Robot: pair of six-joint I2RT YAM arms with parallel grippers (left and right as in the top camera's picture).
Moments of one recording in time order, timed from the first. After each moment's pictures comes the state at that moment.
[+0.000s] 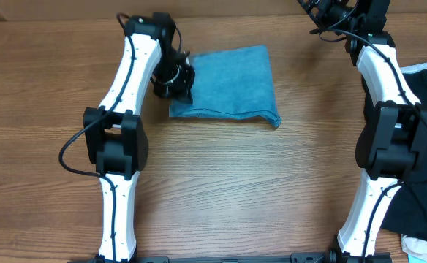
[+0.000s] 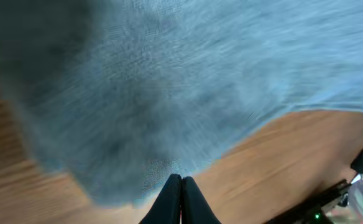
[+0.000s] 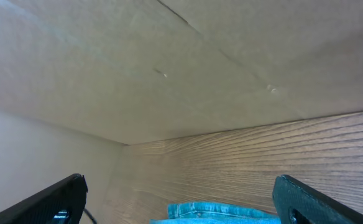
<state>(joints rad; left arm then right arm) -0.20 2.43 2.30 -1.53 0.43 -0.11 -0.11 2.29 1.94 0.02 -0.84 0.70</state>
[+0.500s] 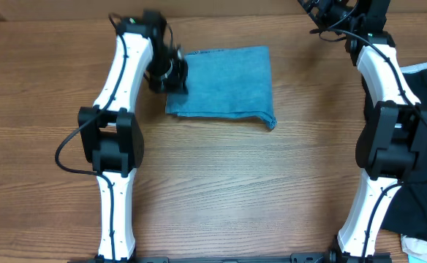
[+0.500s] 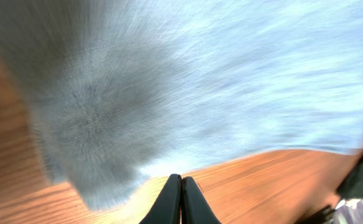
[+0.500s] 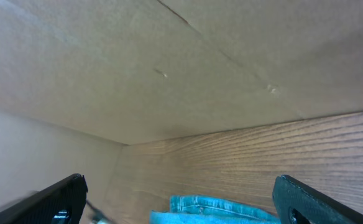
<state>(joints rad) -0.16 2.46 2.37 -1.47 0.46 -0.17 -0.11 2.29 1.94 0.02 -0.84 0.70</state>
